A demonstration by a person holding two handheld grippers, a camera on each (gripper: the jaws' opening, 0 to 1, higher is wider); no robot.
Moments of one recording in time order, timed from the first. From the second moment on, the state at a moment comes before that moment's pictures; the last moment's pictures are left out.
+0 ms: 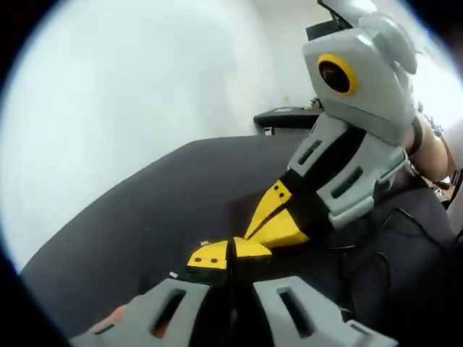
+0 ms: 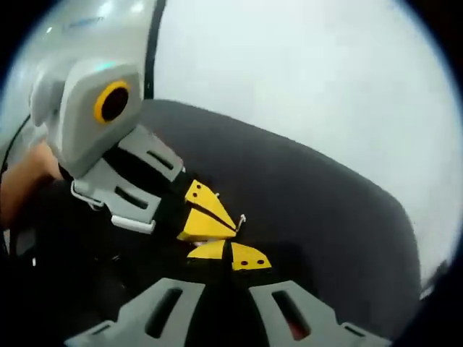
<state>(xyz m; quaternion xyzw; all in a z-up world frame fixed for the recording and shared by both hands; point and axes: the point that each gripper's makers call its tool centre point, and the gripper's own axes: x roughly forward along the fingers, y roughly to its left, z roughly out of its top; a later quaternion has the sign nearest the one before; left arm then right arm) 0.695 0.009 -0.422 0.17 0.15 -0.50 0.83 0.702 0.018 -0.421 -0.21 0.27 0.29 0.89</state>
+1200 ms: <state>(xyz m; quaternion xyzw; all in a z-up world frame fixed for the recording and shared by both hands) 0.760 0.157 -0.297 -0.10 -0.02 -0.30 0.95 0.734 -0.037 -0.333 0.06 0.00 0.29 0.95</state>
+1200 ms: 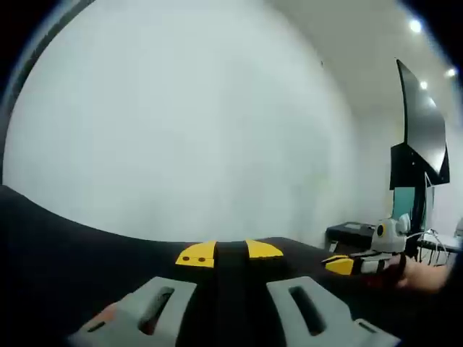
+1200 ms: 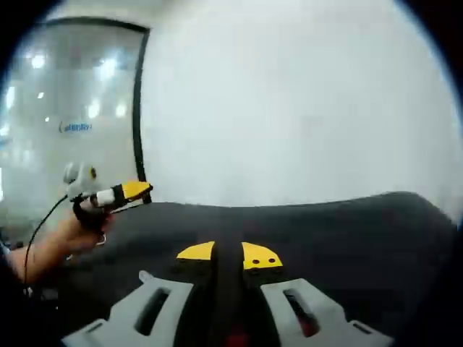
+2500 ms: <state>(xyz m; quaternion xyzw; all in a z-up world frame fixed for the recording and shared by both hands) 0.536 0.400 -0.246 0.06 -0.07 -0.05 0.99 0.728 -0.050 -0.291 0.16 -0.07 0.29 0.94</state>
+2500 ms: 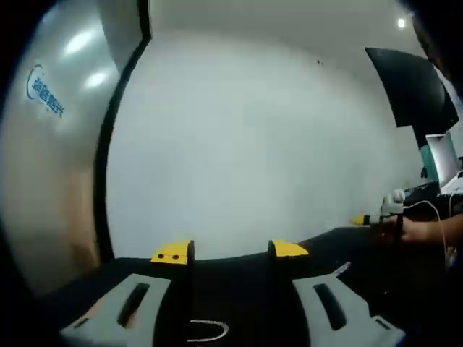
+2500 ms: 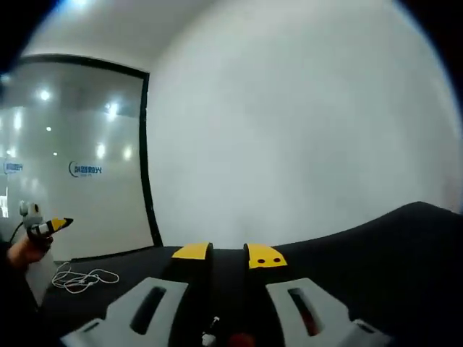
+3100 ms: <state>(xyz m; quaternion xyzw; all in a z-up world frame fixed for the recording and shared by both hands) 0.556 0.381 -0.423 0.08 0.27 -0.07 0.96 0.723 -0.021 -0.313 0.04 -0.05 0.30 0.95</state>
